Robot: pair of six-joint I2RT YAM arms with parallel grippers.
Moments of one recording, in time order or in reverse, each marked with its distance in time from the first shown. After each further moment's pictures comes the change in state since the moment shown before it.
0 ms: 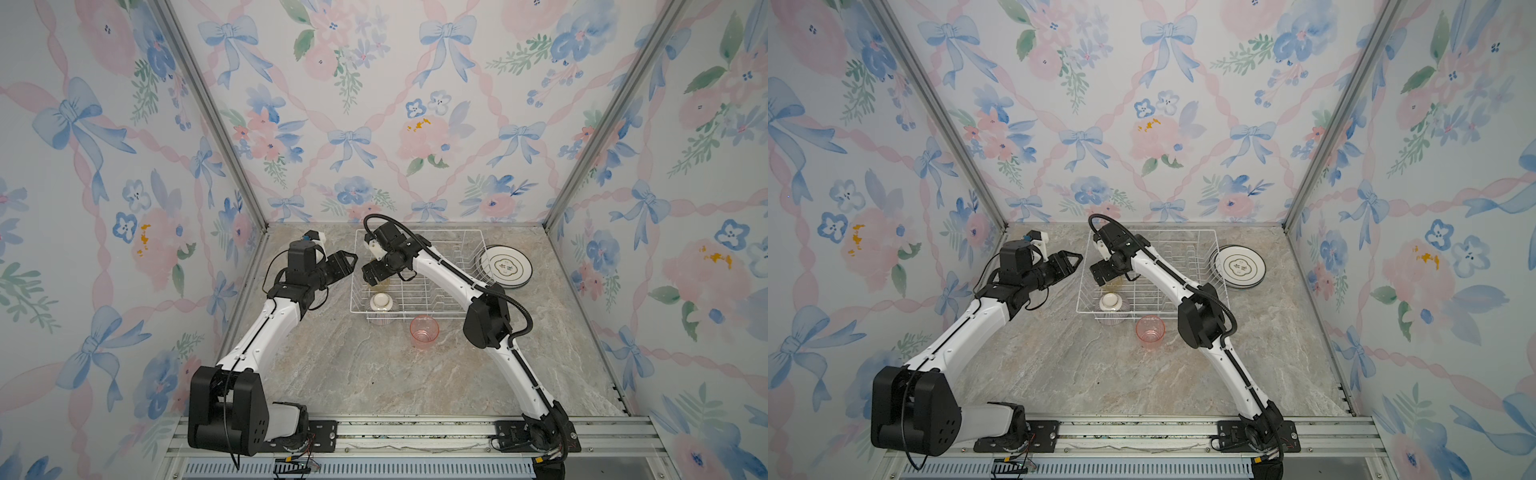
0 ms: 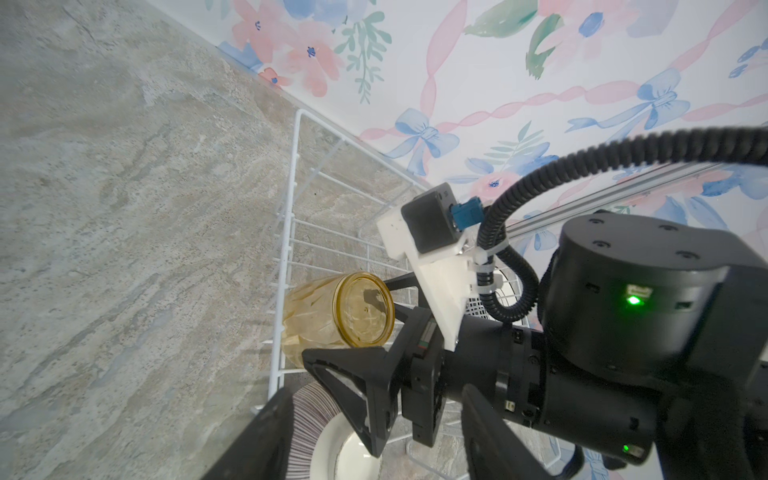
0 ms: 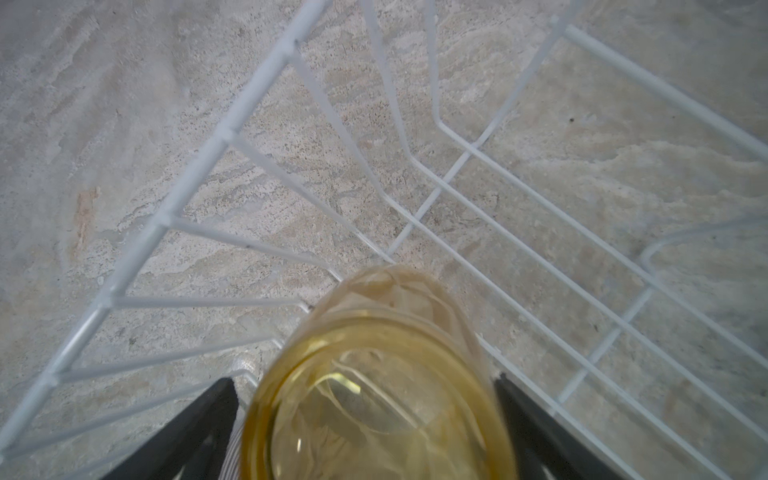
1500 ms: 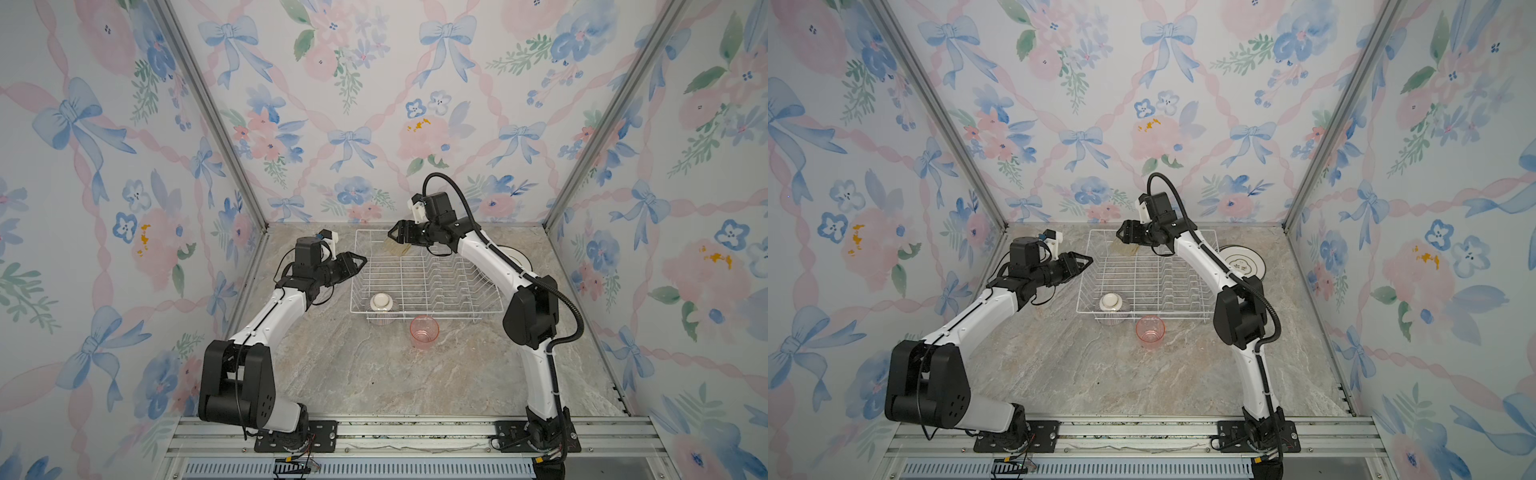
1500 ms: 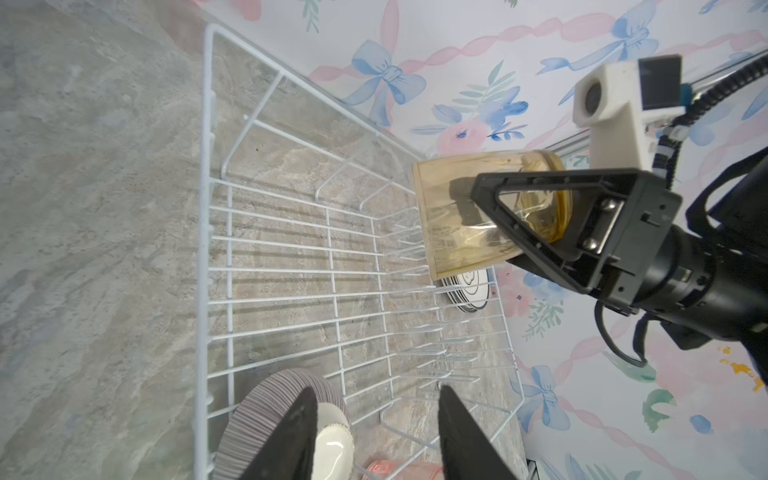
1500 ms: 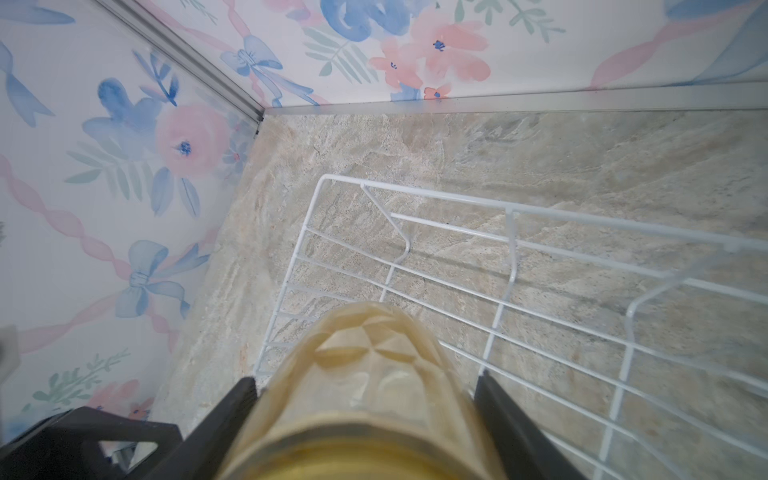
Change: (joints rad) left arm -0.007 0.142 0.043 0.077 0.207 -0.001; right arm -0.229 -0.357 -0.395 0.384 -0.259 0.413
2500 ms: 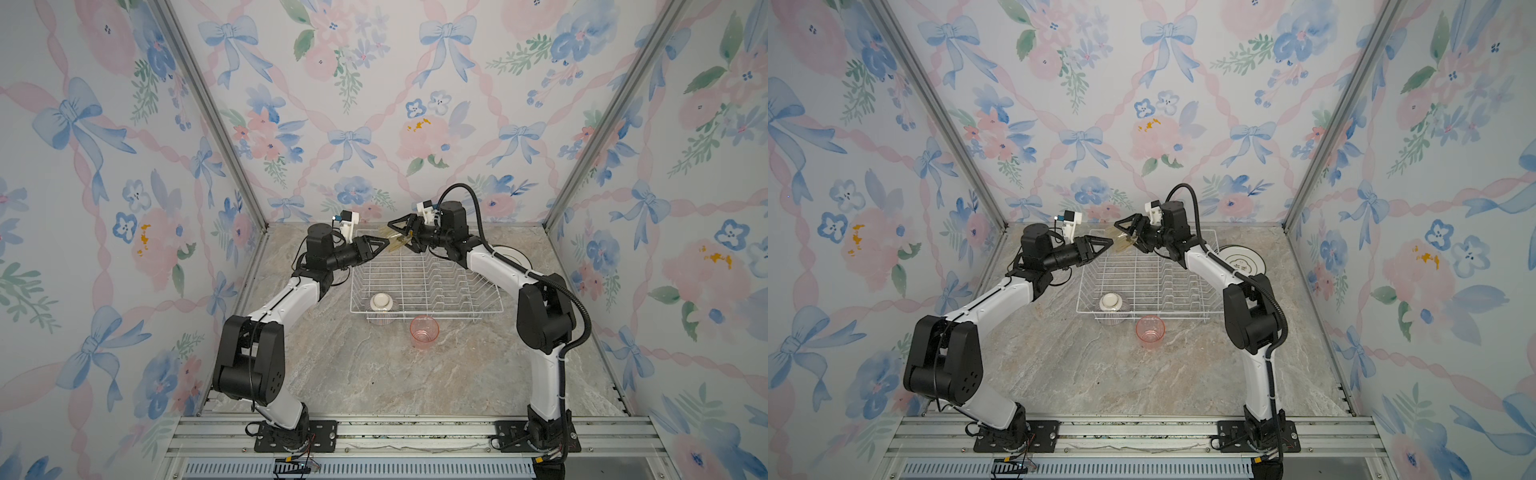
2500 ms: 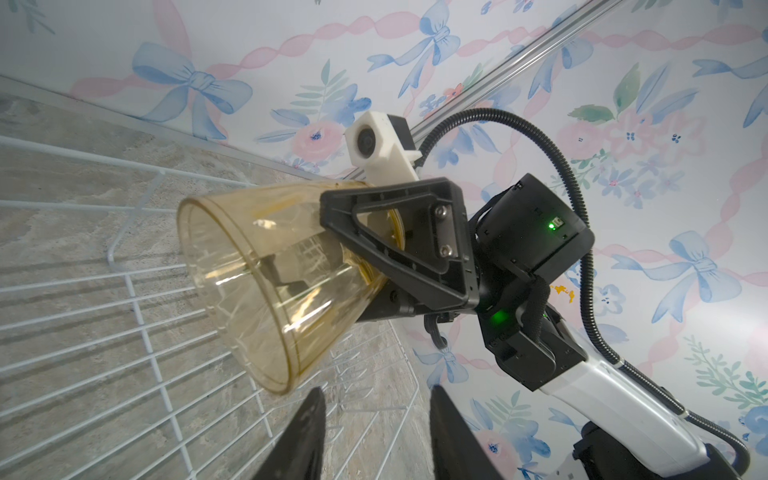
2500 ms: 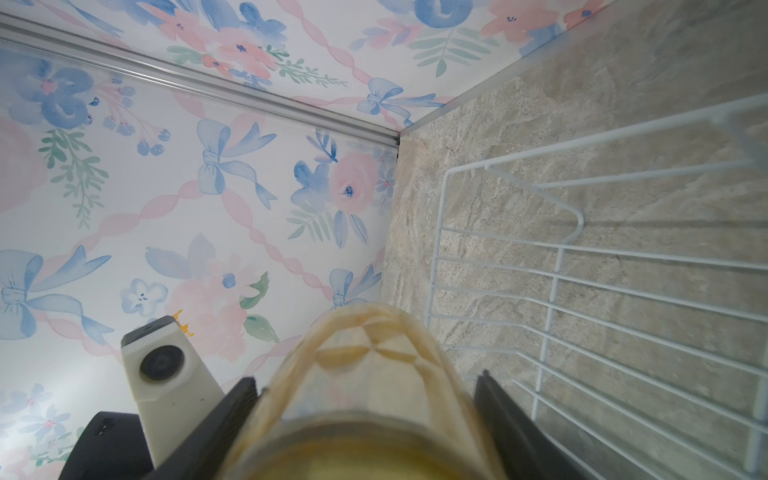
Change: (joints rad) left arm -0.077 0.135 0.095 0.364 0.235 -0.157; right arm -0.050 -0.090 -0.352 0.617 -0.327 0.582
